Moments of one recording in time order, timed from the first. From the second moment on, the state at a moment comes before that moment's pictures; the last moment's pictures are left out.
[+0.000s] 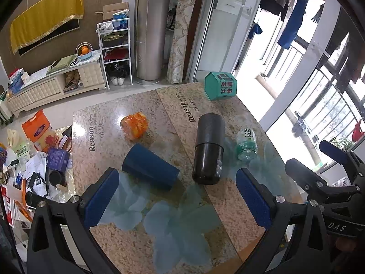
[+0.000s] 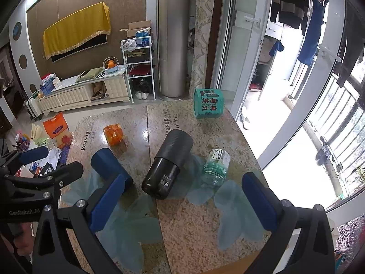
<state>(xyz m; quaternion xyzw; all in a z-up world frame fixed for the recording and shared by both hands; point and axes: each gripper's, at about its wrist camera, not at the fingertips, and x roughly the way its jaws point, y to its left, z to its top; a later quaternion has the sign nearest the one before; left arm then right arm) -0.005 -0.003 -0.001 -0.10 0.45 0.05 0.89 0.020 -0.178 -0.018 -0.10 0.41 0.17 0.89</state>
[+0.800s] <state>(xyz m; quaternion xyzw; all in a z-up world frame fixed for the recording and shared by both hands) -0.001 -0.003 -0.003 -0.11 0.47 0.04 0.88 0.021 -0.180 -0.020 -0.09 0.42 0.18 0.88</state>
